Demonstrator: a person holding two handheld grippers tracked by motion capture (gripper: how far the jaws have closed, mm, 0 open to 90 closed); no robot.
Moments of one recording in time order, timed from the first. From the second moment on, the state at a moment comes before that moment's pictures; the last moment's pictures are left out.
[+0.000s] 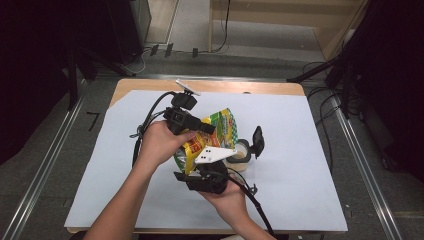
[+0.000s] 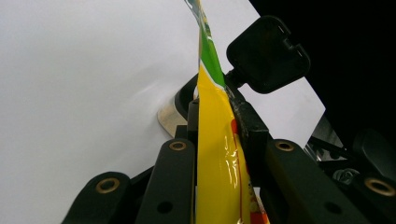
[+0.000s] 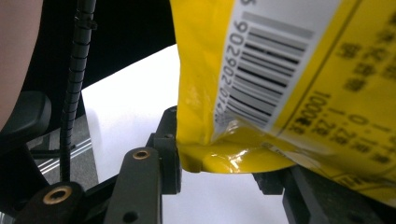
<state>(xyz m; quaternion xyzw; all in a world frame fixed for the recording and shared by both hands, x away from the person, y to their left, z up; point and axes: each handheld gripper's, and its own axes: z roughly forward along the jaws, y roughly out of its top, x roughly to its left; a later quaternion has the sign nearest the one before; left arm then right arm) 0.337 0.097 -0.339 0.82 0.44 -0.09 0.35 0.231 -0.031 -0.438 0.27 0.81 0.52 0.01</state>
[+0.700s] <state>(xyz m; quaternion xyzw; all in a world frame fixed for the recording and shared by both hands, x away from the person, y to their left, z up) 0.328 0.090 -0.332 0.83 0.43 -0.06 0.36 0.234 -0.031 -0.442 0.27 0.80 0.53 0.01</state>
